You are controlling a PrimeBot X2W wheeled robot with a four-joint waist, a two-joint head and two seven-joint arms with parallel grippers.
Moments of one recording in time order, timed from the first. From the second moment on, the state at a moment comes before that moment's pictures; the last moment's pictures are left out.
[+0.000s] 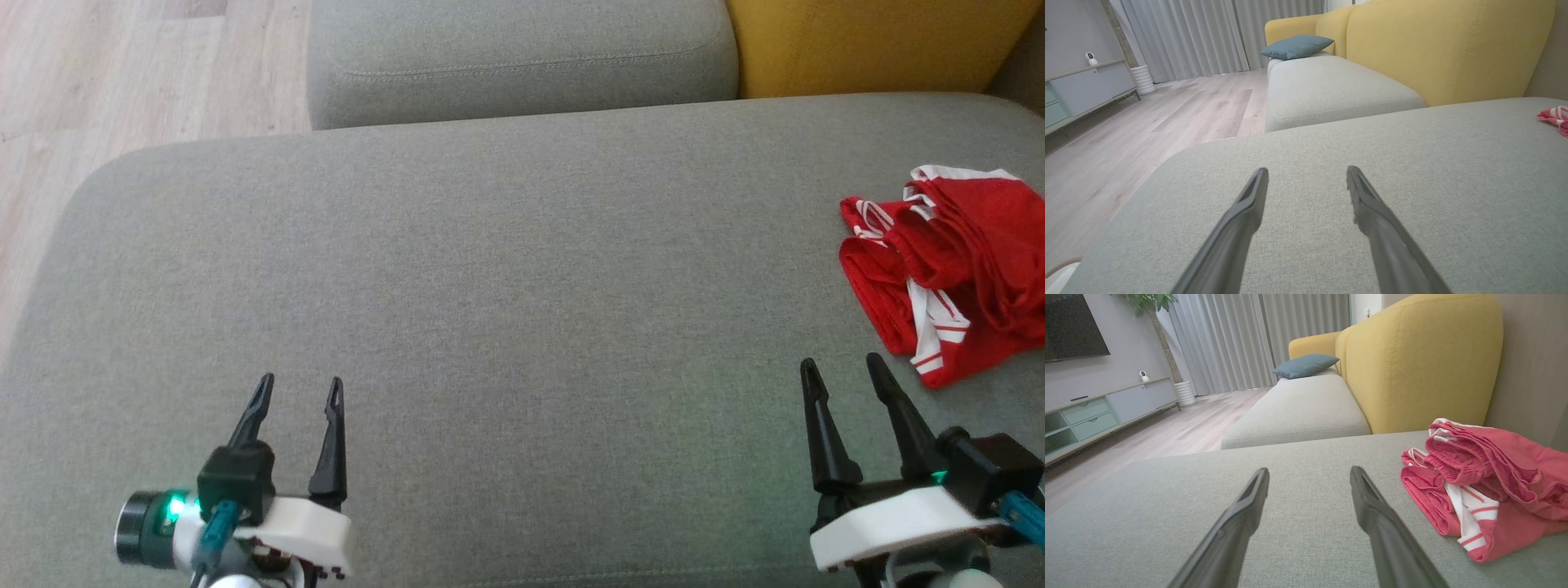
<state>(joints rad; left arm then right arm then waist) 0.04 0.25 -0.37 0.08 -0.19 0.27 -0.19 0.16 -0.04 0.02 -0.08 0.18 0.13 -0.02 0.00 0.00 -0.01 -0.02</state>
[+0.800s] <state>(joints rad) 0.04 0.26 -0.38 0.07 -0.21 0.28 -0.20 0.16 -0.04 0.02 -0.08 0.18 0.13 -0.01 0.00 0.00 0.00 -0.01</state>
